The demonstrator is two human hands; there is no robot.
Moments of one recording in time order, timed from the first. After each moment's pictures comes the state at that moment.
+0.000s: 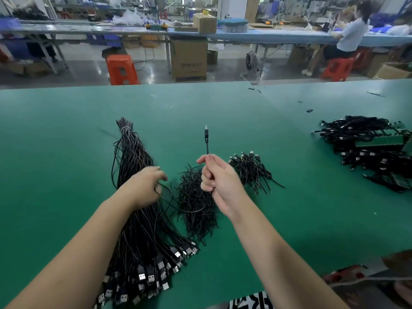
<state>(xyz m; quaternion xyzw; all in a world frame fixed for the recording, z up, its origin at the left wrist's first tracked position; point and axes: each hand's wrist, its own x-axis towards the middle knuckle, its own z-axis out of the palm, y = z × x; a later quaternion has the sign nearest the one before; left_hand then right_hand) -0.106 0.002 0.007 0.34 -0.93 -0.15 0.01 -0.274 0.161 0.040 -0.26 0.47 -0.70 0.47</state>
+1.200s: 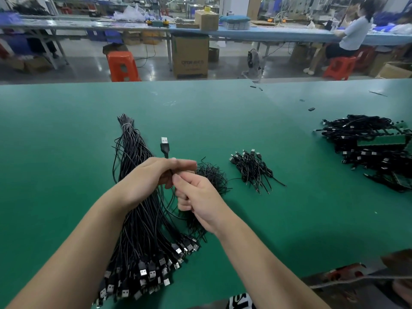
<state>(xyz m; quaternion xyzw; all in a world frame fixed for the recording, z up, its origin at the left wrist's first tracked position) -0.105 0.056 0.073 0.21 -0.75 -0.61 0.15 -0.220 0.168 0.038 -0.38 0.48 -0.60 0.52</state>
